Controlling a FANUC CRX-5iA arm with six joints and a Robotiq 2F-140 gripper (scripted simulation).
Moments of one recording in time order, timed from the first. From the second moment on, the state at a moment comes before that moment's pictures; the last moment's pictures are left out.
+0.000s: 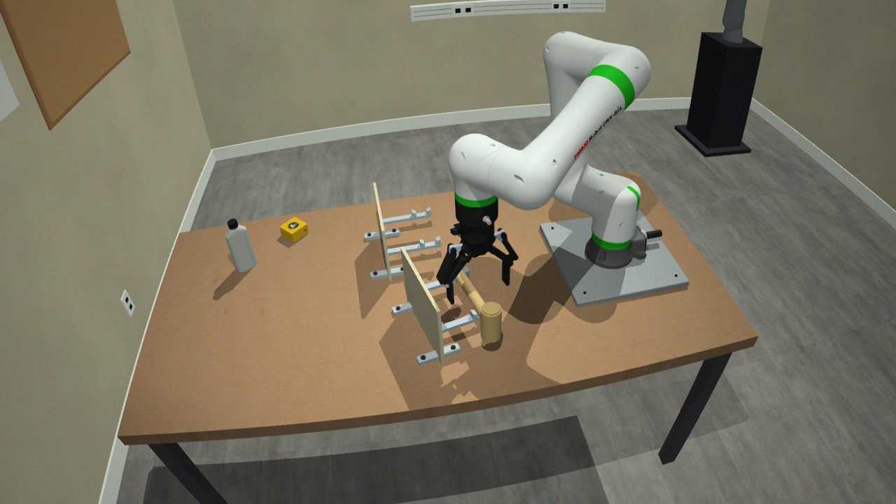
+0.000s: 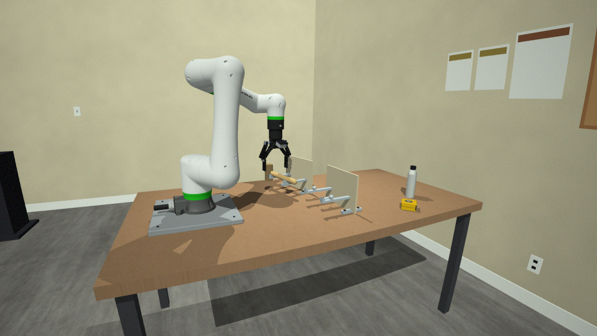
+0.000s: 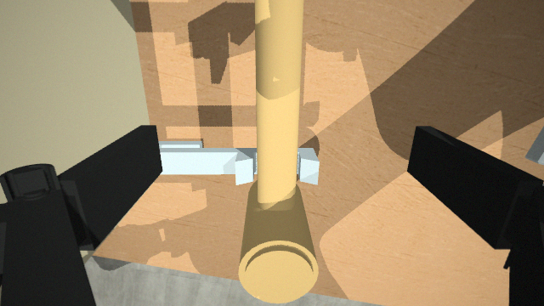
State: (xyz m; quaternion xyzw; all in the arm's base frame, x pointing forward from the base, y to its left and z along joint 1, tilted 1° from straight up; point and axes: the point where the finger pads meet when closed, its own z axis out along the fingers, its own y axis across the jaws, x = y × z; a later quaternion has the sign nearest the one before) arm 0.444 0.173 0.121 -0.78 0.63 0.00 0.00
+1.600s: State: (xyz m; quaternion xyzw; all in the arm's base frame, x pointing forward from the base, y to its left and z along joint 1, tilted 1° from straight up) arm 0.447 0.175 0.077 -0.78 0.63 0.00 0.00
